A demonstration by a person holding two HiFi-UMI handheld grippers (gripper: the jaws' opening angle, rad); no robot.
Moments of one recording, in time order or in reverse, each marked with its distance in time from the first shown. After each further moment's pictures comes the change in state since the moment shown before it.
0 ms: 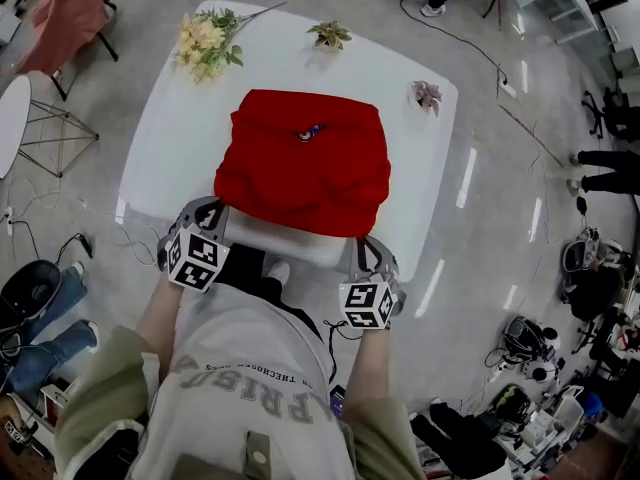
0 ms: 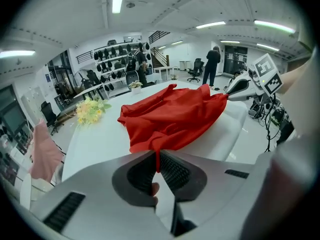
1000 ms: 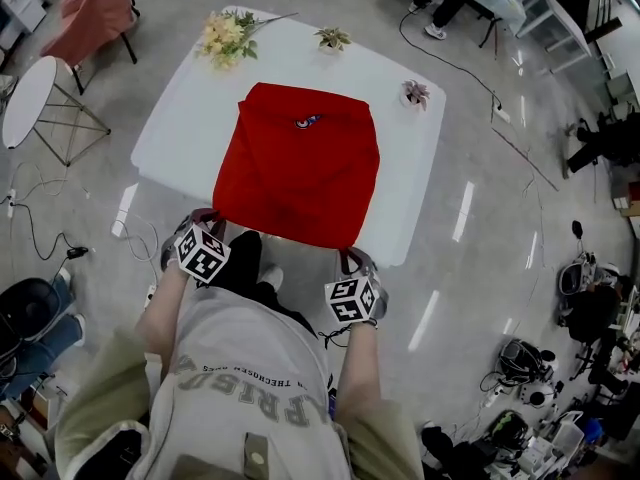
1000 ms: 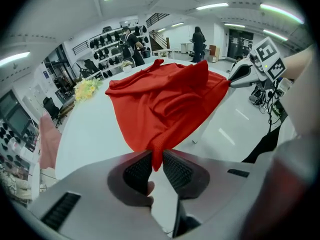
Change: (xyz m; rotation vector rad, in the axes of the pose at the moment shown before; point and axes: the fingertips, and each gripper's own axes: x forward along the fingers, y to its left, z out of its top) left arm -0.019 -0.078 -0.105 0.025 0.197 0.037; right arm -0.028 0.066 -0.090 -0.024 0.061 0.123
